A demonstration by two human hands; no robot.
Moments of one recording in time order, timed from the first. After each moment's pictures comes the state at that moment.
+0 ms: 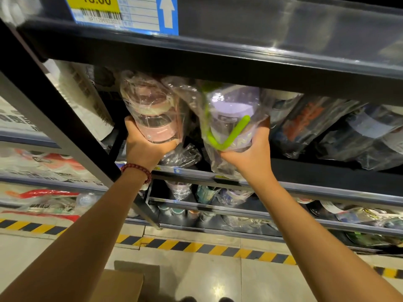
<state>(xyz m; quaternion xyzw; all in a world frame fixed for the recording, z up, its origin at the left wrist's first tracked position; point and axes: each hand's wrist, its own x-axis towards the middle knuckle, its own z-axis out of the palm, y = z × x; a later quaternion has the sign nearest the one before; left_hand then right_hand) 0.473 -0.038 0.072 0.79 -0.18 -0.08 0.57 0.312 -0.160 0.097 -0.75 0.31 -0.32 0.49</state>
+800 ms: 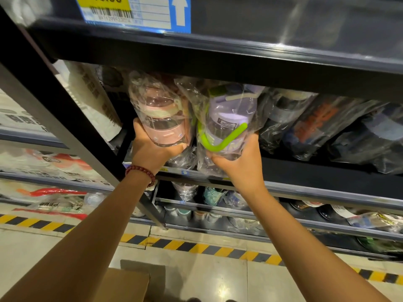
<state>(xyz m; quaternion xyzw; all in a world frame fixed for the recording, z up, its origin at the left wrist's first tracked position) 0.482 -0.032 0.064 0.80 -0.20 -0.10 0.56 0.334 -0.148 0.061 -0.74 0.32 -0.31 0.50</state>
